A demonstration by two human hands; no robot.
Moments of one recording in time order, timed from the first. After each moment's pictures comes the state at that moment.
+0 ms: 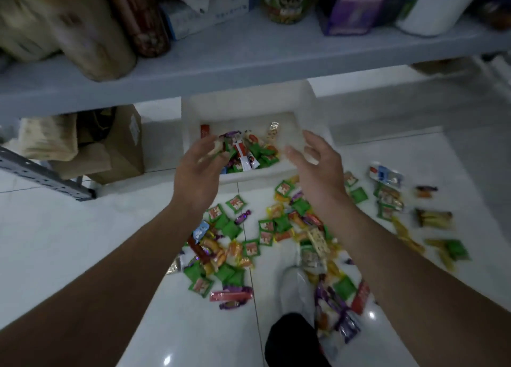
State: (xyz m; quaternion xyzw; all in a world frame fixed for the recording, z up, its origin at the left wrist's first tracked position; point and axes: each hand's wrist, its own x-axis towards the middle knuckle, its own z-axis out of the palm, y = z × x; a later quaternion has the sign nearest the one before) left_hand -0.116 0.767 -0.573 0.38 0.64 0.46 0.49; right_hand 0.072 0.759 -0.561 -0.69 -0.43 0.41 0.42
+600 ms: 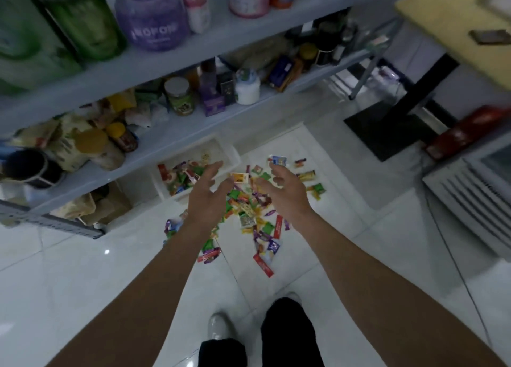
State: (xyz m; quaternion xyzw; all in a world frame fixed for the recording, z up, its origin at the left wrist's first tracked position) left_hand 0.005 0.543 -0.149 0.55 0.58 0.31 0.52; right_hand 0.164 0.492 -0.149 -0.74 -0.35 0.41 0.40
